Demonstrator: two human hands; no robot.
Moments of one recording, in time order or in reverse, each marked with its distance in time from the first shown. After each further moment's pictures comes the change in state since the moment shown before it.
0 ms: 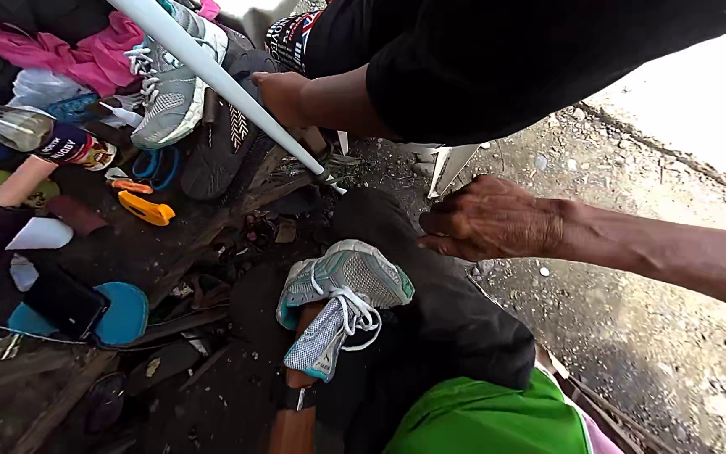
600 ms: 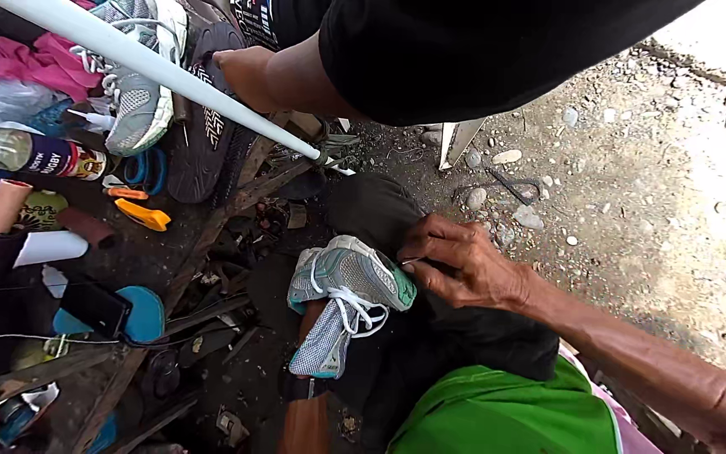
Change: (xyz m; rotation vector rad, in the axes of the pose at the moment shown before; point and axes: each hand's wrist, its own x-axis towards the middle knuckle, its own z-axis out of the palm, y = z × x) left_hand -0.068 0.052 -0.049 -0.133 0.003 -0.135; right_hand -0.004 -0.057 0.099 0.757 0.635 0.155
